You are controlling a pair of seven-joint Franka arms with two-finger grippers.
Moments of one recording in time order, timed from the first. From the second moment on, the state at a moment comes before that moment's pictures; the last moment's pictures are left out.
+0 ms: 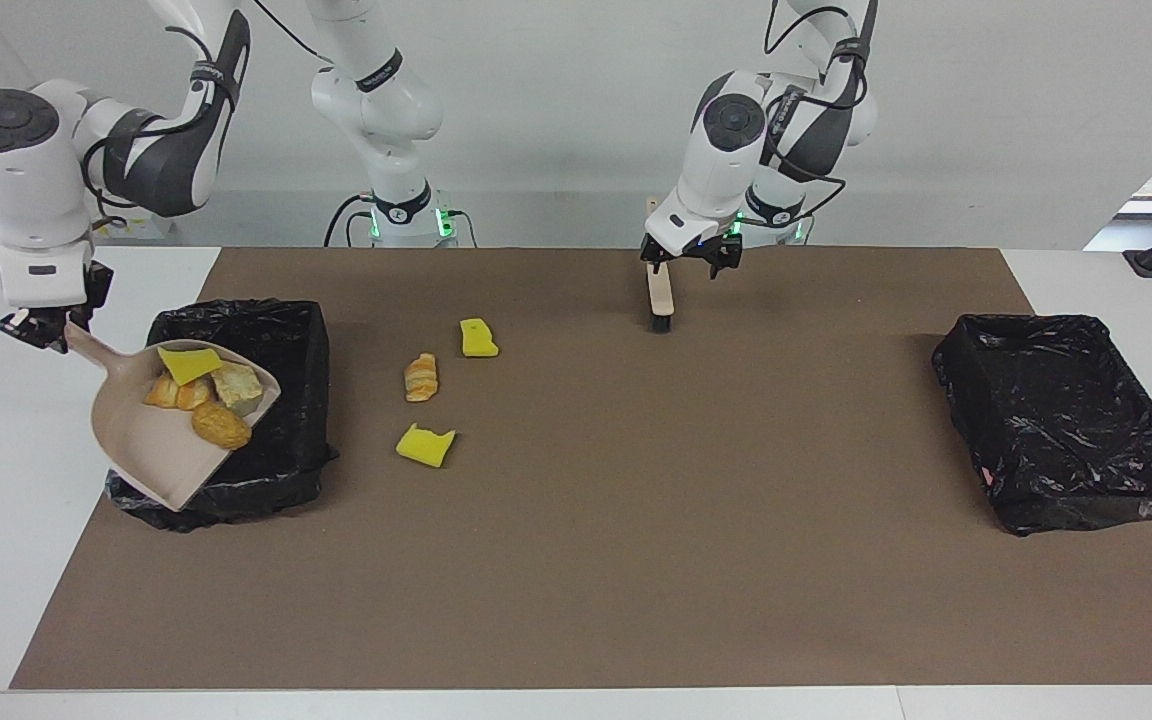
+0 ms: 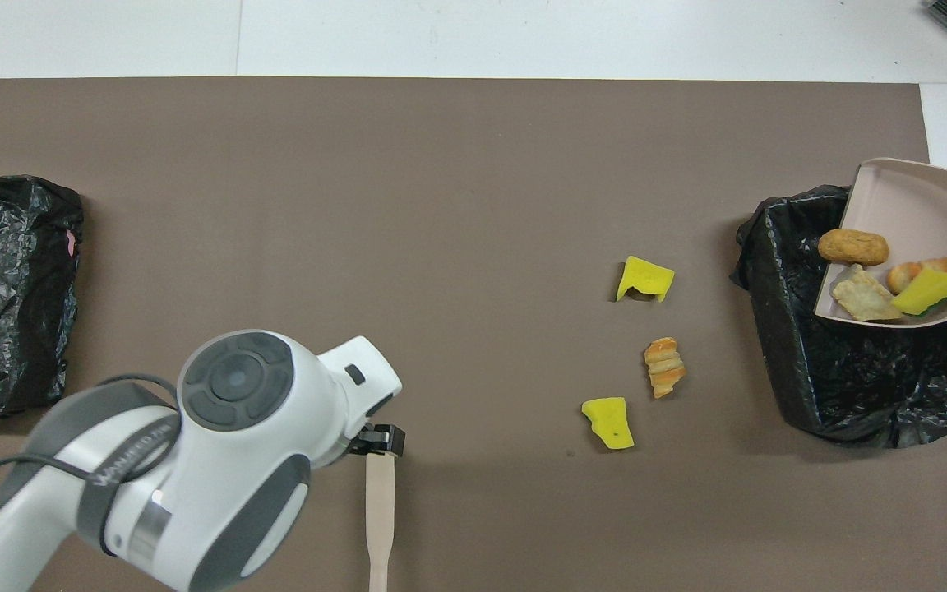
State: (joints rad) left arm -0.35 -0.13 -0.22 -2.11 -0.14 1.82 -0.34; right arm -0.34 0.09 -0.01 -1.80 -0.46 2.03 -1.38
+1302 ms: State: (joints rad) left arm -0.09 -0.05 -0.18 -1.72 0.00 1.67 -0.01; right arm -0.32 0.06 0.04 -1.75 -0.61 1.99 -1.38
